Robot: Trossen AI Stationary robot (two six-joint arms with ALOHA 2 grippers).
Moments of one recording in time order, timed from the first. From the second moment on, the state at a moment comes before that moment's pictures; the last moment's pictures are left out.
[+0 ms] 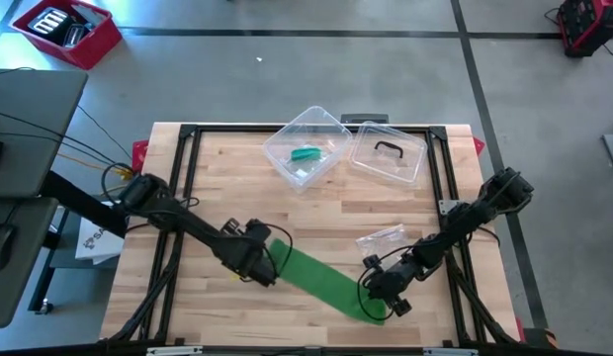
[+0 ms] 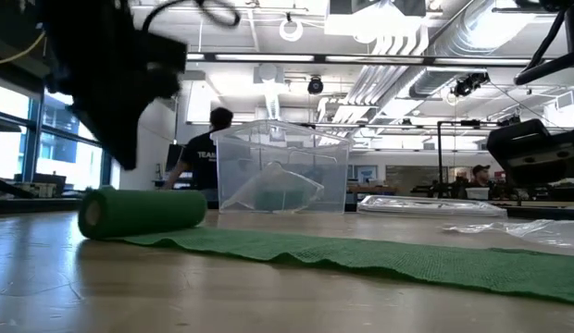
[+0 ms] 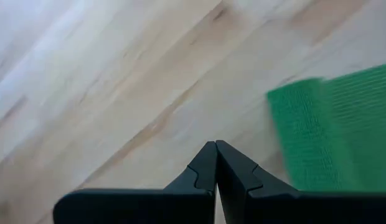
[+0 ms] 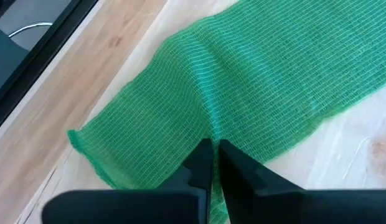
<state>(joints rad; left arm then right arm) -0.50 1.80 1.21 -1.10 -0.53 -1.36 0.66 1.62 0.62 0.09 -0.02 0.18</state>
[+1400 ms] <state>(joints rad) -0.48 1.82 1.35 -0.78 -0.49 -1.27 0.66 1.62 0.62 0.08 0.02 0.18</state>
